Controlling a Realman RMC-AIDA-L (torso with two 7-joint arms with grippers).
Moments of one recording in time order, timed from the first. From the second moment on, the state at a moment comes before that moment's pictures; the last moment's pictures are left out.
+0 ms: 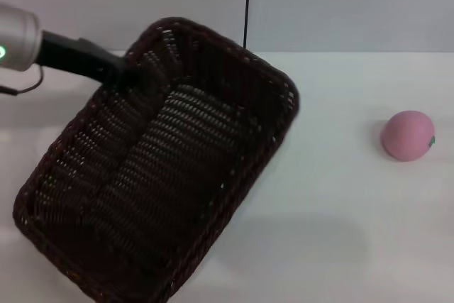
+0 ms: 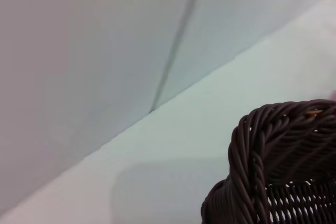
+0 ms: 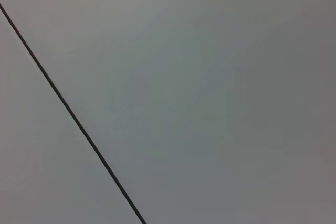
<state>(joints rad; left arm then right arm) -0.66 -2.06 0.88 1.13 2.39 1.55 -2.13 0.36 2.08 -0.05 -0.06 -1.03 -1.43 0.83</state>
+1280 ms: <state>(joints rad) -0.78 -2.07 1.15 1.20 2.13 1.50 -1.75 0.36 2.08 -0.04 -0.06 -1.03 -1.38 0.83</state>
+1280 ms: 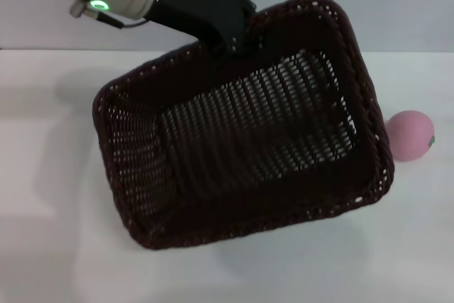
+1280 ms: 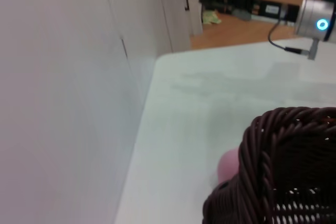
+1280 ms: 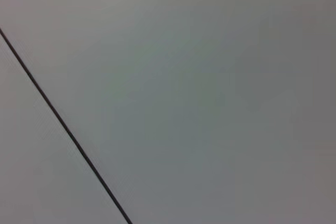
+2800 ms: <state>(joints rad) -0.75 -2.07 1.44 1.50 2.40 1.42 -1.85 0.35 2.08 -0.03 -0.04 -1.03 -1.38 0.83</state>
